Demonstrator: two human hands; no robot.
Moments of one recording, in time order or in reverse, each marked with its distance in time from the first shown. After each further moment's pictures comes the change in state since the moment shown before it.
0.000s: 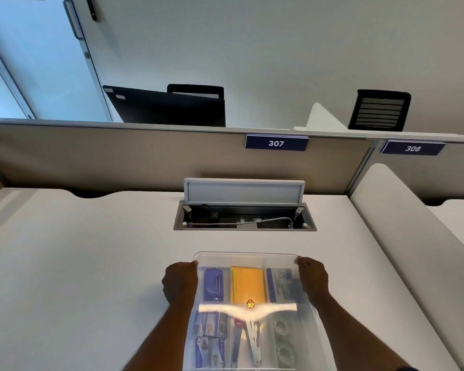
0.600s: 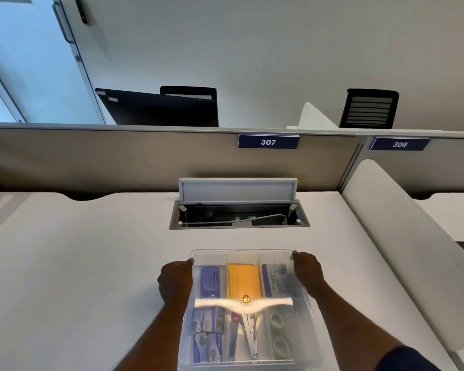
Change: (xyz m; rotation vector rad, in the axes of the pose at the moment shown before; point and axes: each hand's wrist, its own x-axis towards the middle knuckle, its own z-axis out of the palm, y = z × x) left_hand -0.006 0.001 -0.006 -0.014 -0.009 0.007; right_hand 0.000 -0.005 -0.010 -0.164 -0.084 -0.054
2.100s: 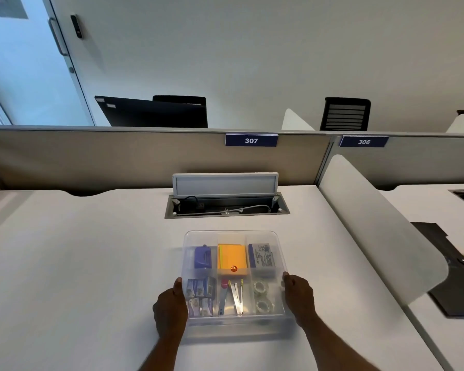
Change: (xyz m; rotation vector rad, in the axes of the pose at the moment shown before) left_hand -0.100 -0.088 -0.024 0.151 -0.007 0.120; right_hand -0.125 0.076 -0.001 0.082 0.120 -0.008
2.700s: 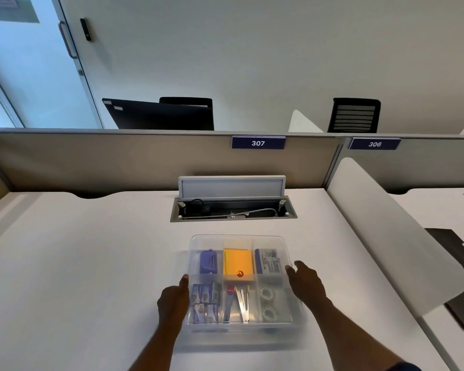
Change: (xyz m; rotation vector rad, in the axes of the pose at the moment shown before) left_hand 0.028 0.015 -0.007 -0.098 -0.153 -0.135; right_hand 0.039 -0.031 -0.012 -0.373 -0.134 -0.039
